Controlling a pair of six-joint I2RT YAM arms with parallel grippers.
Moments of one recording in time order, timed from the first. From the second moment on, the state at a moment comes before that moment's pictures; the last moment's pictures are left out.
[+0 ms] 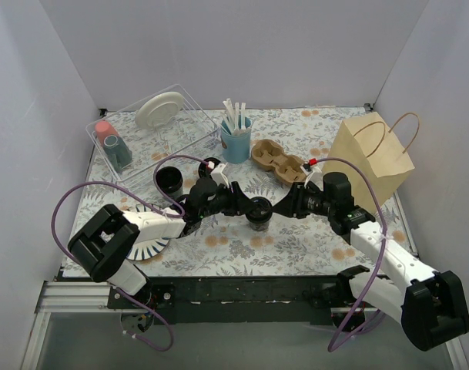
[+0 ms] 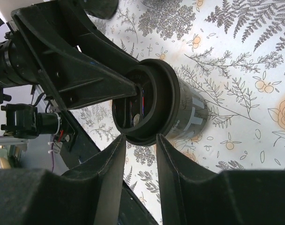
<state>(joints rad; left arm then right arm) -0.76 1.53 0.62 0.53 0.22 -0.74 0.39 1.00 0.51 -0.03 -0.61 0.54</state>
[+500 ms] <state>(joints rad) -0.78 1.53 0.61 0.54 0.17 -0.77 0.40 1.00 0.46 -0.05 -0.59 0.61</state>
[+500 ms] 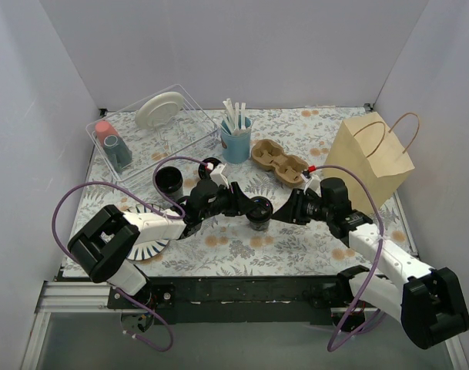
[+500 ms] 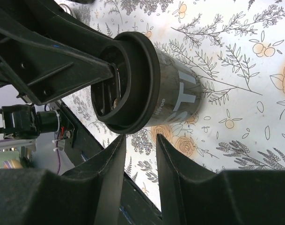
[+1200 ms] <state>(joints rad) -0.80 1.53 0.60 0.56 0.13 -0.78 0.41 1.02 0.41 0.05 -0.63 0.68</state>
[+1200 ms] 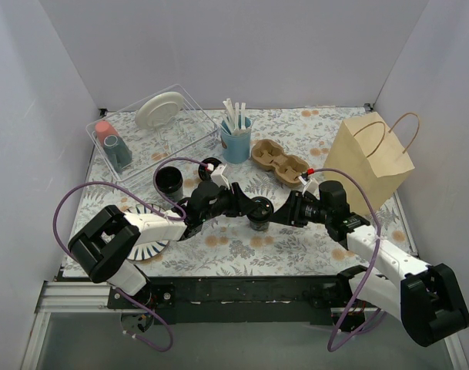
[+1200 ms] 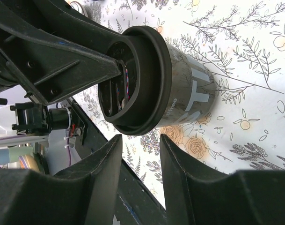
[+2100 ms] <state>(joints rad) -0.82 1.57 0.55 0.70 0.11 -0.83 0.41 1.04 0.25 0.32 -0.59 0.79</state>
